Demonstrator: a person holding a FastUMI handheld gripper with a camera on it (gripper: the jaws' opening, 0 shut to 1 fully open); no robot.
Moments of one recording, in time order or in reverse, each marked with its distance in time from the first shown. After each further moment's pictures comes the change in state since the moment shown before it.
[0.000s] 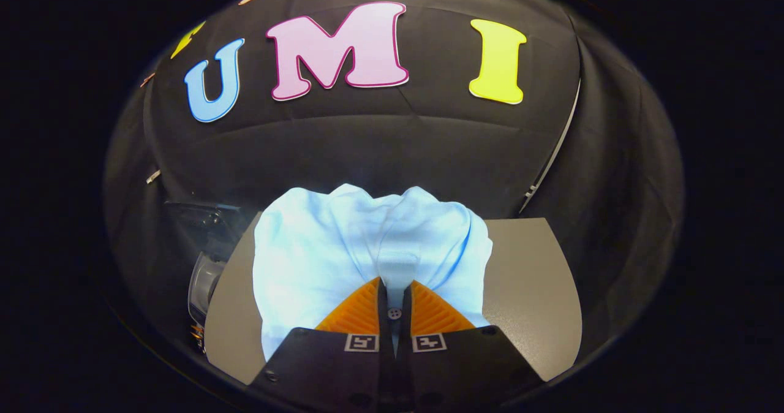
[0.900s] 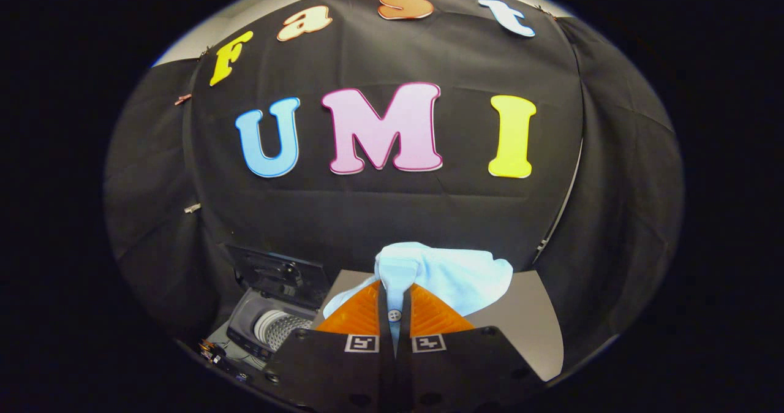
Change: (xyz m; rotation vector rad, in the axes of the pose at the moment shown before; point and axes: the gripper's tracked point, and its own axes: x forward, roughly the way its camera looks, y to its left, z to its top) arm -0.152 0.087 0.086 -0.027 -0.340 0.135
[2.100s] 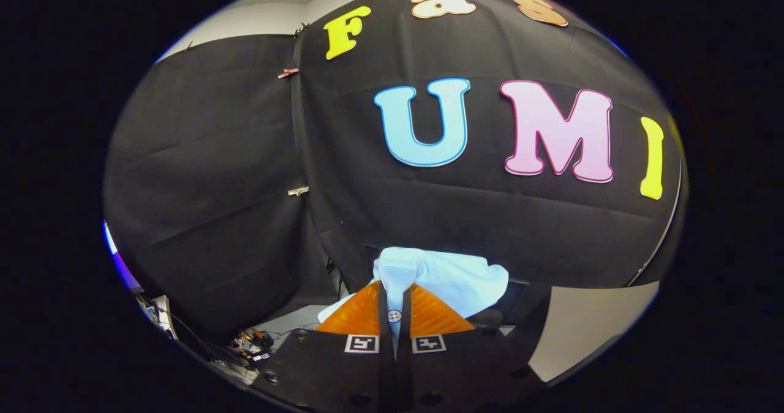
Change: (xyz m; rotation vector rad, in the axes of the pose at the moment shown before) arm 0.054 0.316 -0.072 -0.097 0.078 0.433
